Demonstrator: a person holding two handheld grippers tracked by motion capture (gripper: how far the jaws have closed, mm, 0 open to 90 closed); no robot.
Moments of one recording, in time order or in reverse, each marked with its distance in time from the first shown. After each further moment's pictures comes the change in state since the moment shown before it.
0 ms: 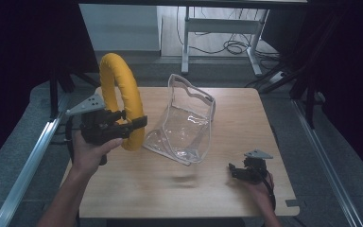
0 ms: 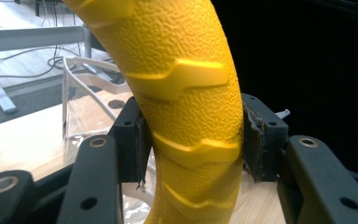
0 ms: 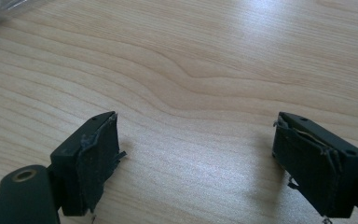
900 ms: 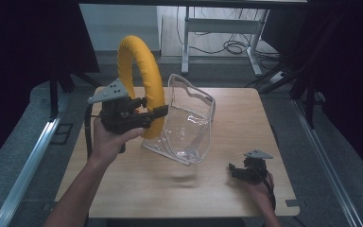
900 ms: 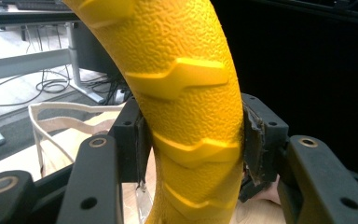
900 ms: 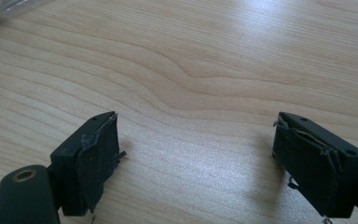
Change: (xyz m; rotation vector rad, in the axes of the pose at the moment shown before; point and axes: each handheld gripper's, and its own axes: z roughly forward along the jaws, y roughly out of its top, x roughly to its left) left arm -0.026 0.035 0.033 -0.034 -0.043 0.084; right arm 0.000 0.000 0.000 0.000 0.000 0.002
